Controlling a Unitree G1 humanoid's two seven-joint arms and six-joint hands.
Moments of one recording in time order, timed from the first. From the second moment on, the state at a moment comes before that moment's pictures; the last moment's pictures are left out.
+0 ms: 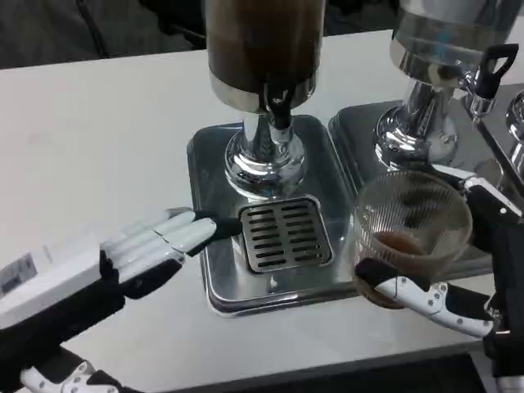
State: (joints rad) left arm 0.15 0.78 0.13 0.16 -0.11 -1.14 -0.69; right arm 0.36 -0.10 0.05 -0.19 -0.34 -0.51 -0.21
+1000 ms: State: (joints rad) left arm 0.22 0.84 0.18 0.09 -0.03 -1.25 -0.67; right arm 0.42 -0.09 0.03 -0.28 -0.30 -0.51 -0.13
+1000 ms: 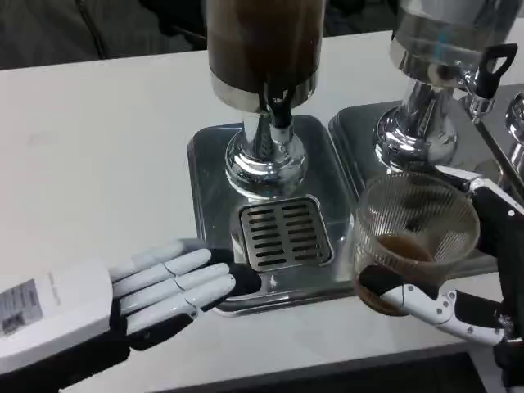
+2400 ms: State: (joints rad) left arm 0.19 0.87 0.14 0.11 -0.02 -1.23 -0.65; right arm 0.42 -0.09 0.01 -0.31 -0.28 -0.48 -0.09
